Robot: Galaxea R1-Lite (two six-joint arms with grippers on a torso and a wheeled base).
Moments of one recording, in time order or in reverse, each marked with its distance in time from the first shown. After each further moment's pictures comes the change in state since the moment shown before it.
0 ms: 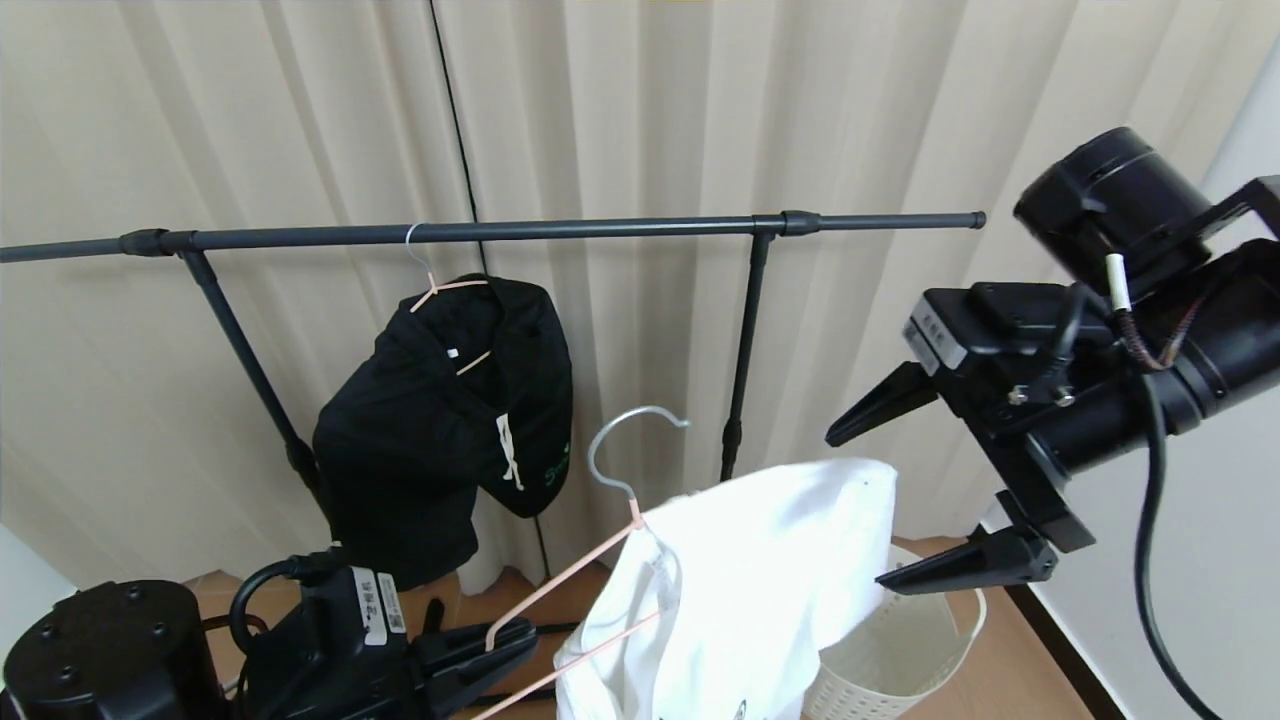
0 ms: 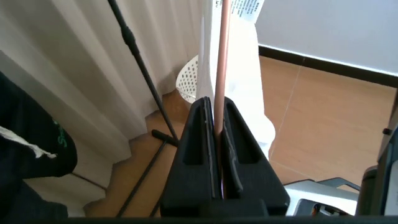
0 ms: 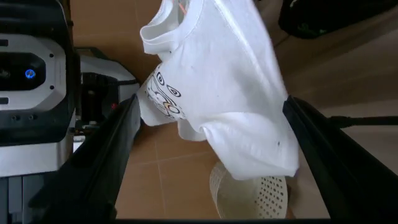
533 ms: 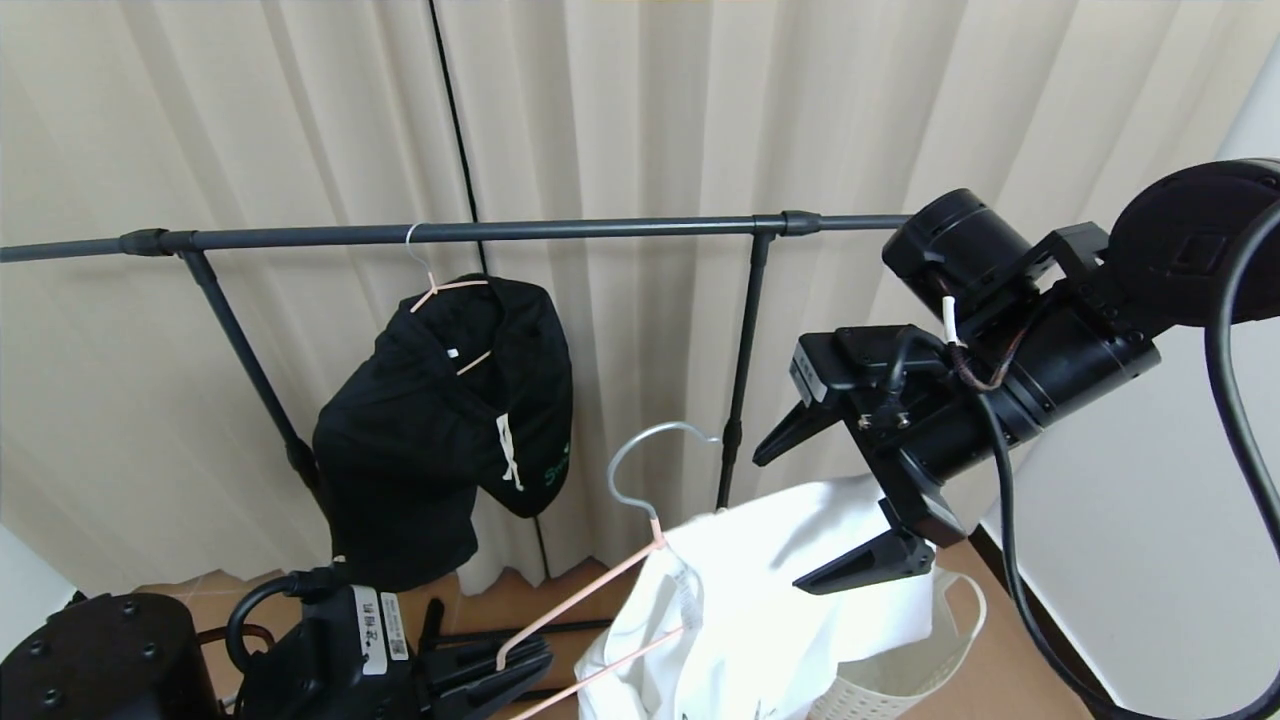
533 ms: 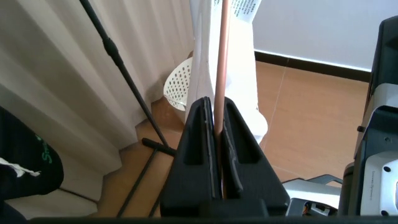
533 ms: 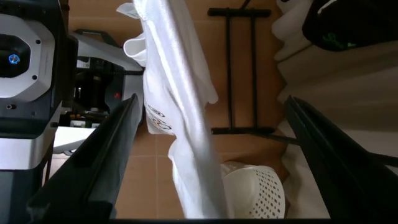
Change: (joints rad) left arm -0.051 -0.020 0.000 0.006 0.004 -0.004; right arm 0.055 0.154 -0.061 -0.044 0.005 -0.011
